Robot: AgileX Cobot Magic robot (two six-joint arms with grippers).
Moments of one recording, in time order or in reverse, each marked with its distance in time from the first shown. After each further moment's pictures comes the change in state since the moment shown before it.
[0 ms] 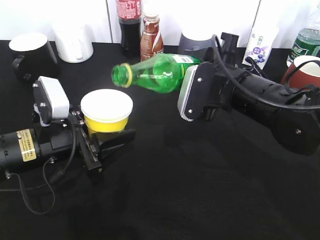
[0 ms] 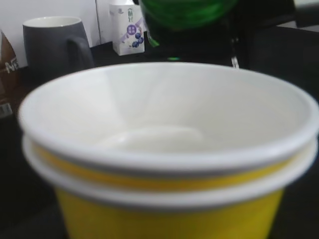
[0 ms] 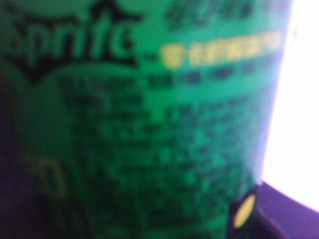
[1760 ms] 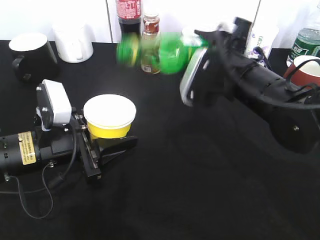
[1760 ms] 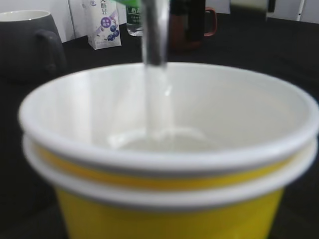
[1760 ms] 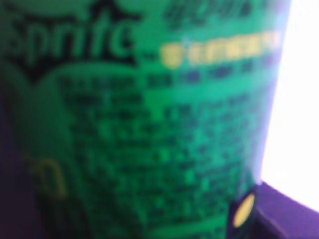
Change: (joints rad) left arm 0.000 0.000 0.000 0.049 0.007 0.000; right arm 0.003 0.000 -0.002 0.114 -0.142 0.049
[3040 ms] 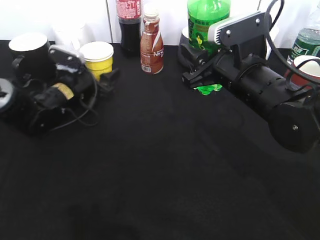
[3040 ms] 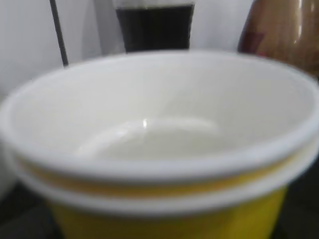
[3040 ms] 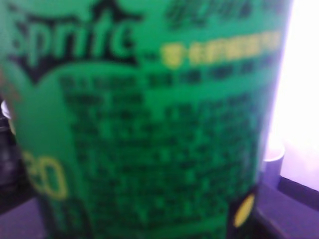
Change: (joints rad) left arm 0.104 0.431 -0.620 -0.484 0.144 0.063; right arm 0.004 -0.001 -0.001 0.039 -0.007 0.960
